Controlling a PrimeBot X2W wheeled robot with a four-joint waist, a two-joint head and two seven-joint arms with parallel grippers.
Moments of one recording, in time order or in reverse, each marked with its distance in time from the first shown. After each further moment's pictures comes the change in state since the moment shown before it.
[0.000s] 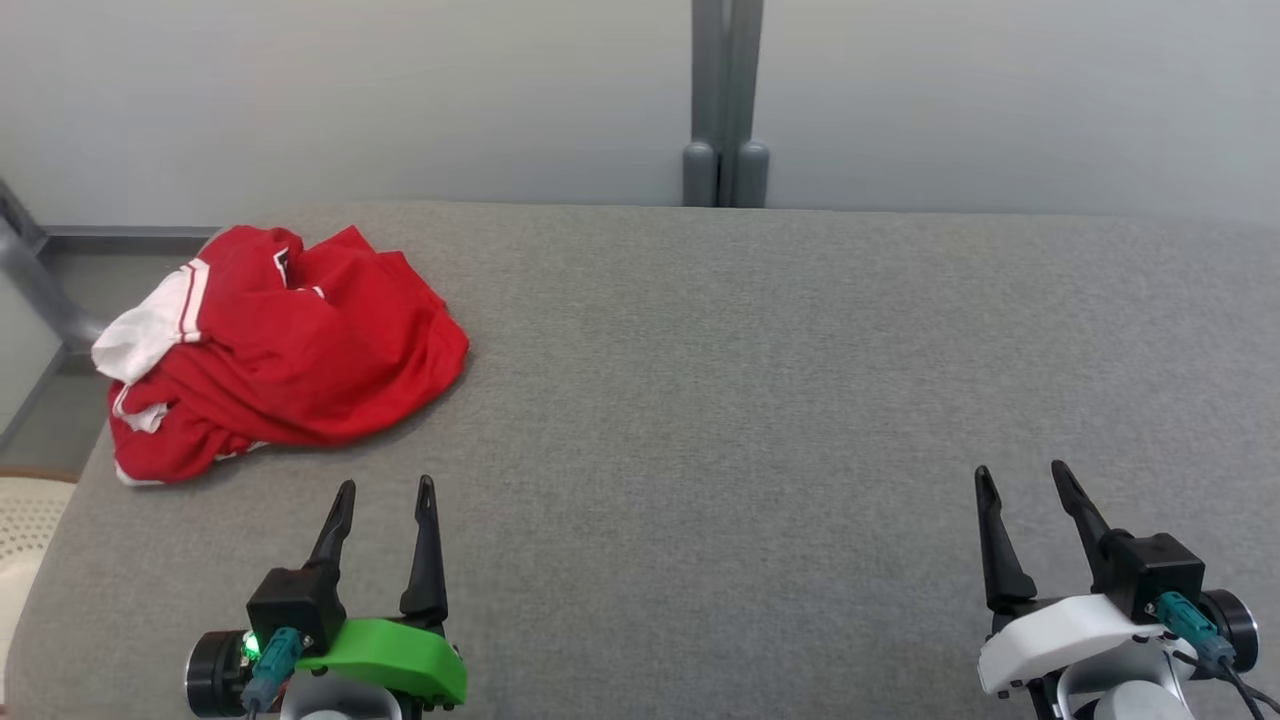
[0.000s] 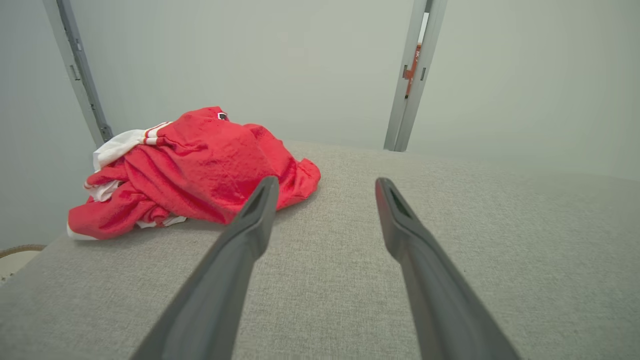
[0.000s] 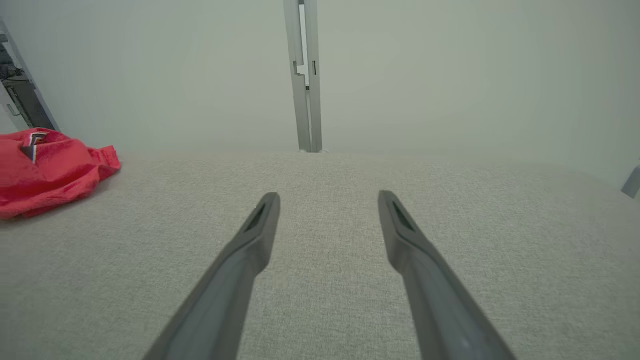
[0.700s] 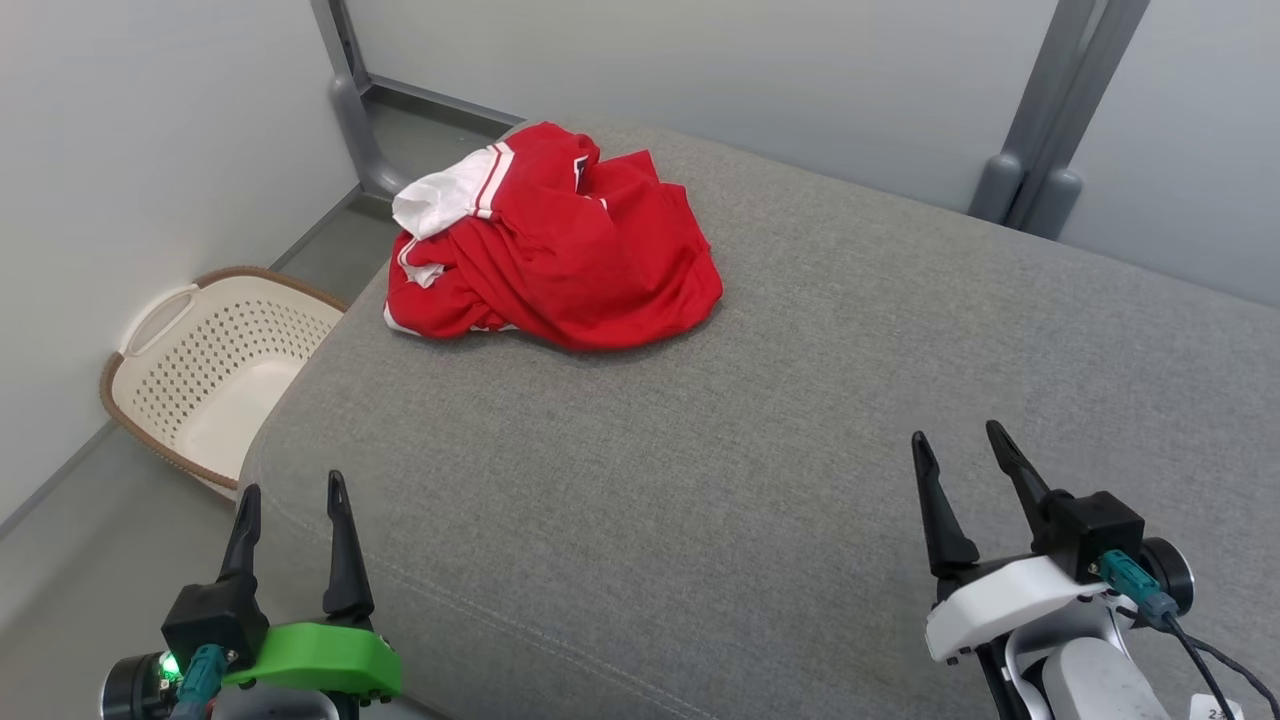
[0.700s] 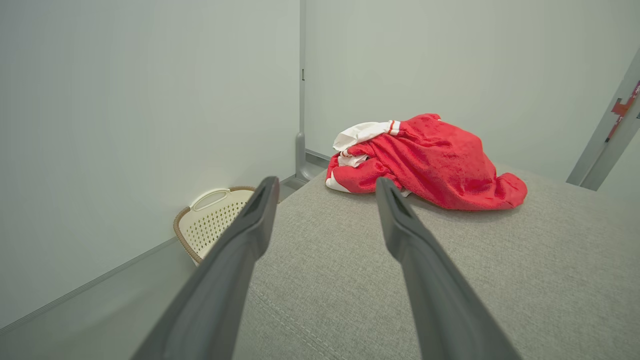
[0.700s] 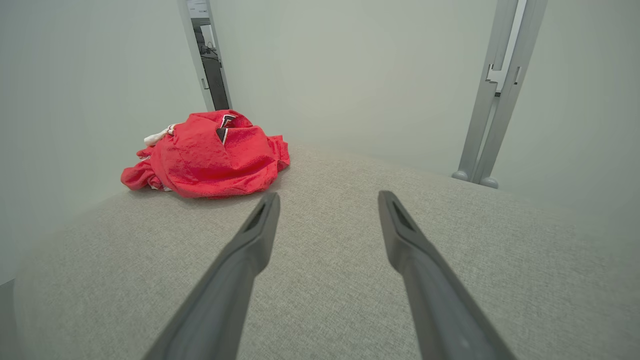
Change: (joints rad) left arm 0.034 0.002 0.123 -0.071 0.039 0.026 0.000; right arm -0.078 0.001 0.090 0.026 0.021 0.000 0.000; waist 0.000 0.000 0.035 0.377
